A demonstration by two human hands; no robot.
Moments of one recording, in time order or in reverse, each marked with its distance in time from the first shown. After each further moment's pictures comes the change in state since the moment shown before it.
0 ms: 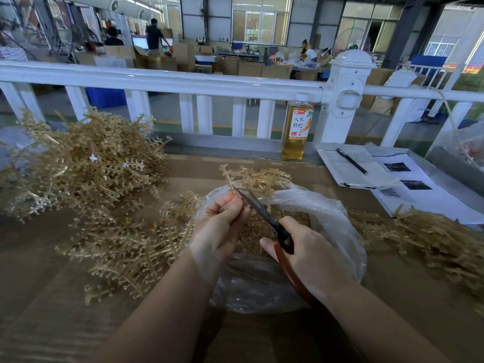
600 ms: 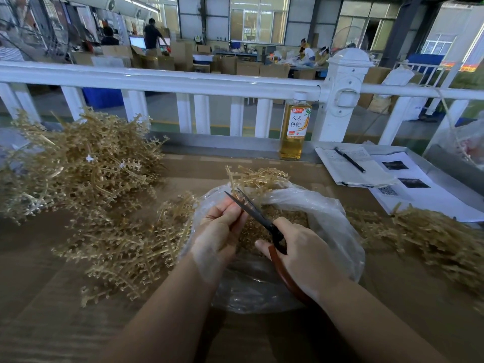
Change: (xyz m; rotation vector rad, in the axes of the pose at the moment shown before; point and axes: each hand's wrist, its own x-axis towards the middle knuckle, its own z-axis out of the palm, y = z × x) left_hand -0.003 -0.006 0.003 0.063 0.008 0.012; right_hand 0.004 0.009 0.010 -0.068 -0.014 -0.053
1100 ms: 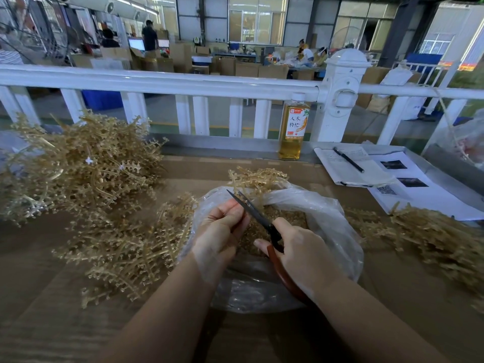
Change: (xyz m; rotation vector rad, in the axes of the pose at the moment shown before) left_hand 0.003 -0.004 -0.003 0.060 0.009 -0.019; right_hand 0.002 -0.001 0.000 -0.059 0.023 -0.009
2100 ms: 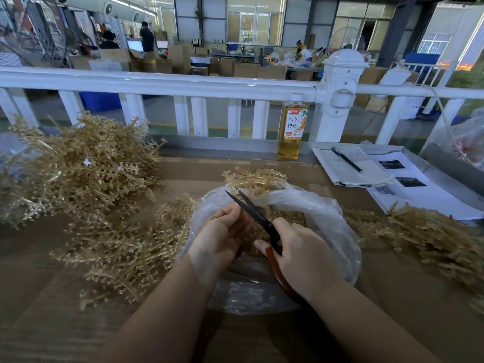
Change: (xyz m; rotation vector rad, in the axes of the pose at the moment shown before) left_hand -0.001 0.001 -0.001 0.089 -0.067 -0.099; right_hand -0.004 0.001 0.006 -0.135 0.127 -0.037
